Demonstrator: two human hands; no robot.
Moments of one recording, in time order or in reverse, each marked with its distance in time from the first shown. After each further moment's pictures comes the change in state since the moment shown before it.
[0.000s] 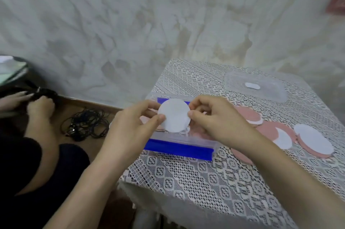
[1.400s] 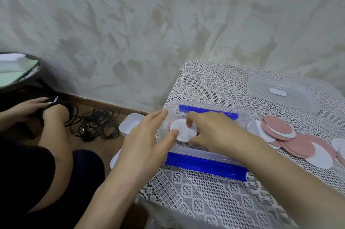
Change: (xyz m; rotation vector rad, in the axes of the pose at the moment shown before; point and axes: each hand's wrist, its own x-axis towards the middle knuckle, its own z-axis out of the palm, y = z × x) left_hand 0.006 -0.032 -0.014 0.171 -0.056 -0.067; right_hand 0.059 -0.004 0.054 -0.829 -0.304 0.000
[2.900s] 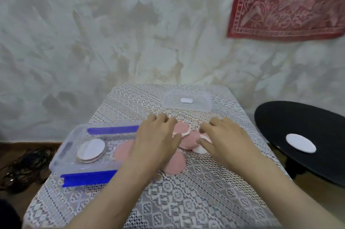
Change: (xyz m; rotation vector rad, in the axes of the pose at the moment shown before) left_hand 0.016 0.178 0.154 0.587 0.032 0.626; right_hand -0.199 0.174 -0.027 -0.195 0.400 0.300
